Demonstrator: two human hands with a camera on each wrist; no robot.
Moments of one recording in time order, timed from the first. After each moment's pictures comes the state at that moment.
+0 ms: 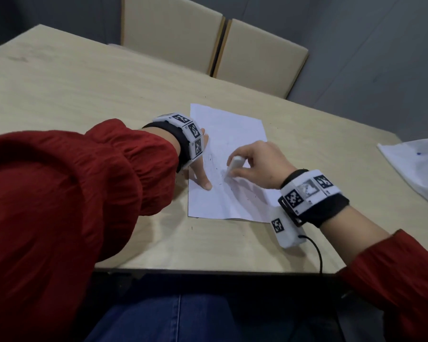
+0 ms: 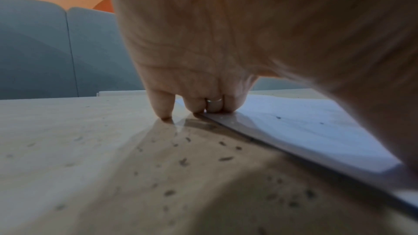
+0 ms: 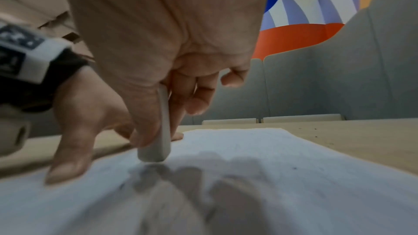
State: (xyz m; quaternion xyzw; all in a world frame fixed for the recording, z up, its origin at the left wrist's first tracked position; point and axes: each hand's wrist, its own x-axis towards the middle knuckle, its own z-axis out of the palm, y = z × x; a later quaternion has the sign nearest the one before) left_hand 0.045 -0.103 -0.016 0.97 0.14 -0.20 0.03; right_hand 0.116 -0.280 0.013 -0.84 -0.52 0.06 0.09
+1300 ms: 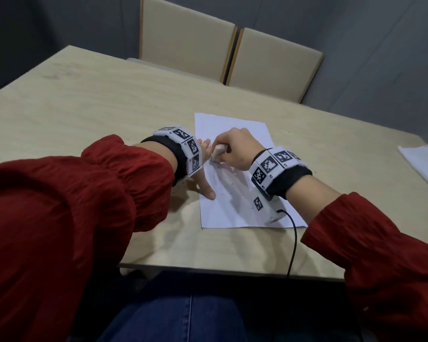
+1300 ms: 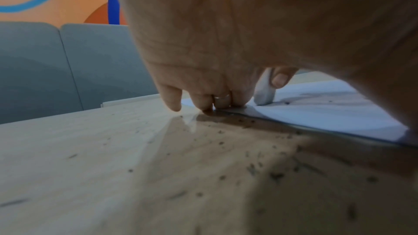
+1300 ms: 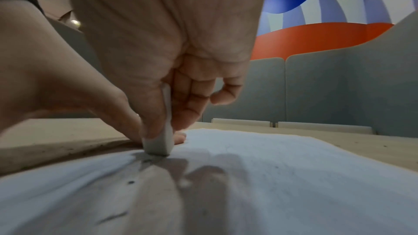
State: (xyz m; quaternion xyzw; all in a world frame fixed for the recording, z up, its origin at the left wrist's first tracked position) left_hand 0.010 -0.111 -0.006 0.96 0.14 -0.23 0.05; right_hand 0.110 -0.213 0.008 -0.84 -0.53 0.09 0.09
